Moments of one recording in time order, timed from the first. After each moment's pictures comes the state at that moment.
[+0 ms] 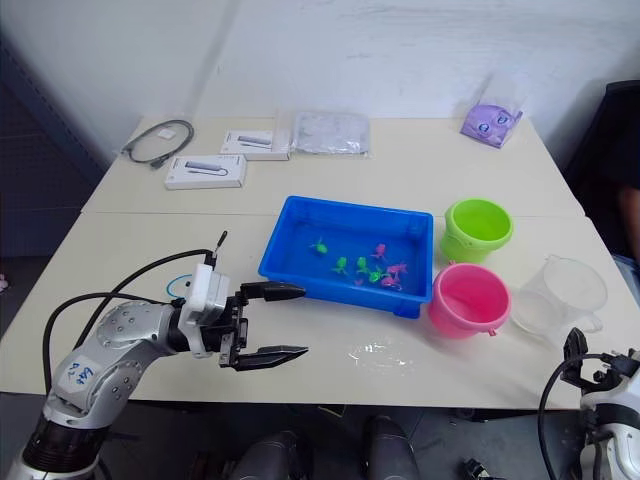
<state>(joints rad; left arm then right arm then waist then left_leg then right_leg) -0.17 0.60 -0.06 -0.48 -0.60 0.43 -0.95 0.27 -0.34 -0.64 0.00 0.51 0.00 0.18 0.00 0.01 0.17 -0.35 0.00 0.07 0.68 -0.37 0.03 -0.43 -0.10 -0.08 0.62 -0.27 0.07</state>
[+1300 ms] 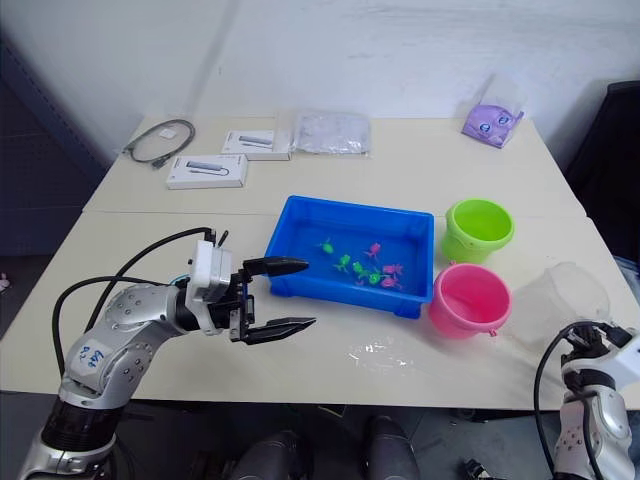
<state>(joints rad) -0.27 0.55 -0.06 -0.42 -0.57 0.40 -0.90 0.04 -0.34 -0.68 0.17 0.61 0.14 0.14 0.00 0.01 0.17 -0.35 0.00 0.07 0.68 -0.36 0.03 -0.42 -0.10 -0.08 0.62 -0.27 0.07</state>
